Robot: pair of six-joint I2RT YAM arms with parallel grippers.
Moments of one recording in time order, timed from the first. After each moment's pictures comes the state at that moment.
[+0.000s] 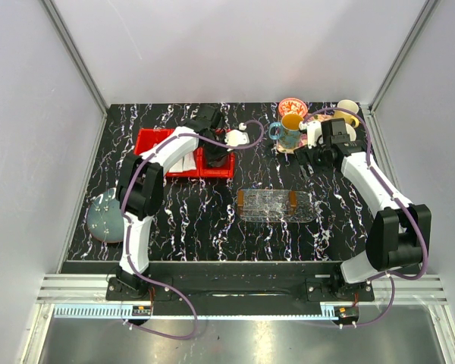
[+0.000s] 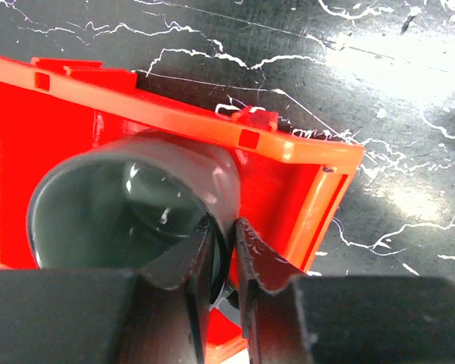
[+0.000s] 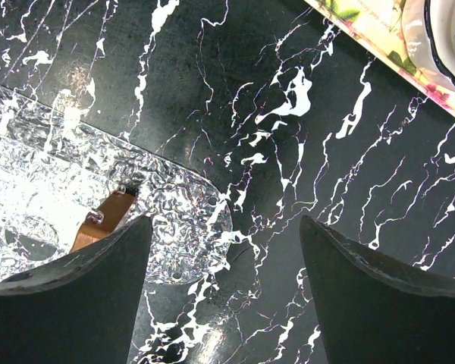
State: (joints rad) left arm -0.46 2.13 1.79 -0.74 0.29 0.85; right arm 0.15 1.51 1.21 -0.66 -0.10 -0.28
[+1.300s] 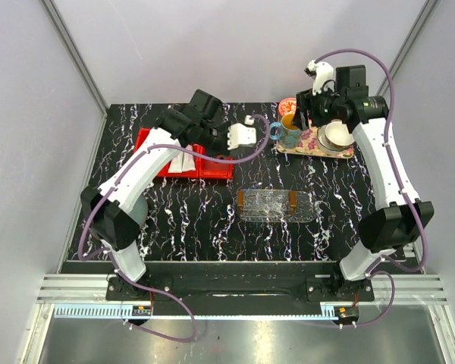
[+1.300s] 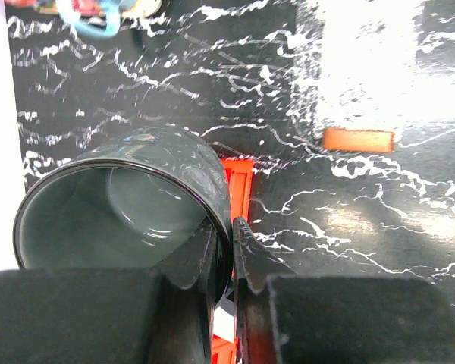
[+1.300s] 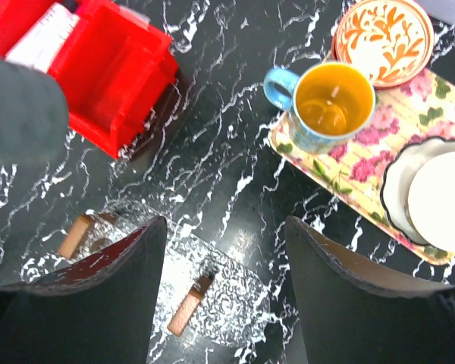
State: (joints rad) left arm -0.56 1.75 1.85 -1.00 0.42 0.92; right arm 0.15 1.63 1.81 -0.85 -0.35 -0.16
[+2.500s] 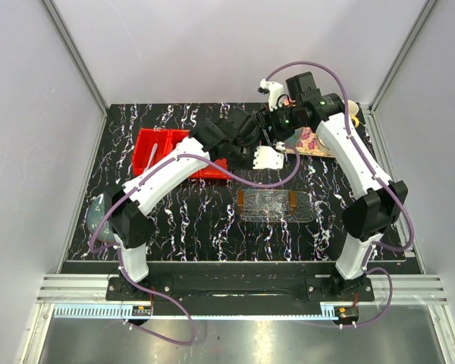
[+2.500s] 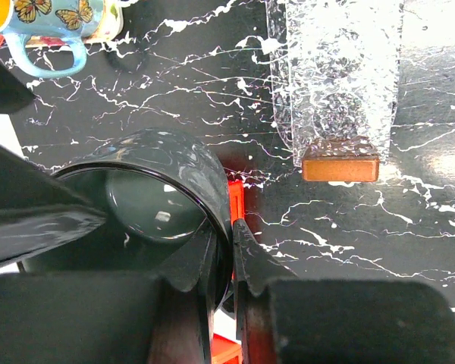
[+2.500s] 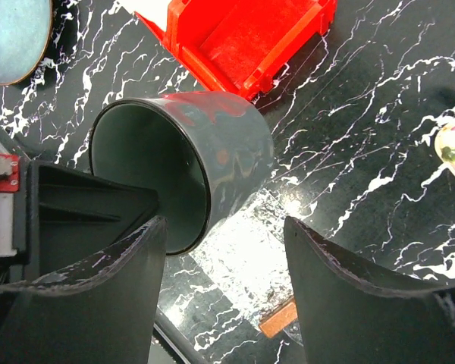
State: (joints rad) left arm -0.81 1.85 1.92 -1.04 0.18 0.95; right arm 0.38 1.81 1.97 -1.01 -0.46 -0.10
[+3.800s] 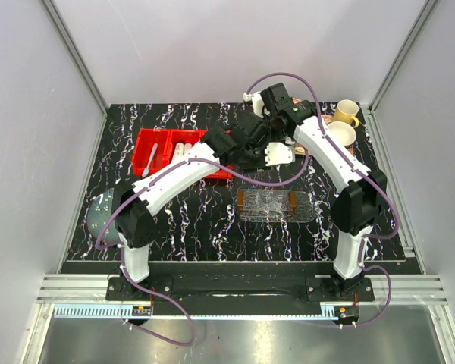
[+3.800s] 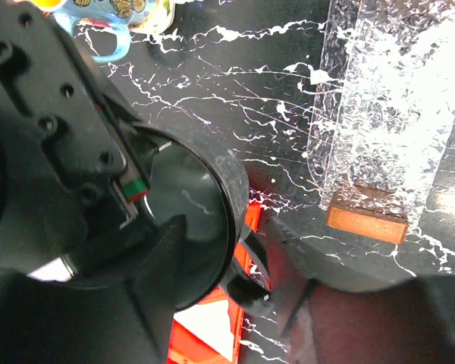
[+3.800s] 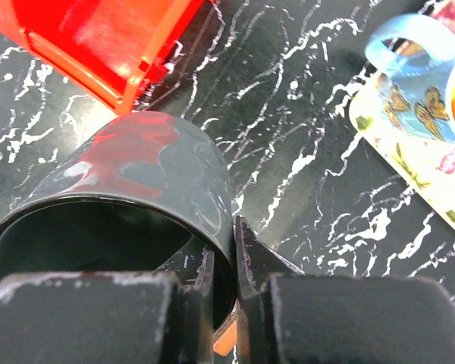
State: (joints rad) left arm -0.85 1.89 1.90 -0.88 0.02 0.76; right arm 0.50 1.92 1.95 -0.95 -0.06 -0.10
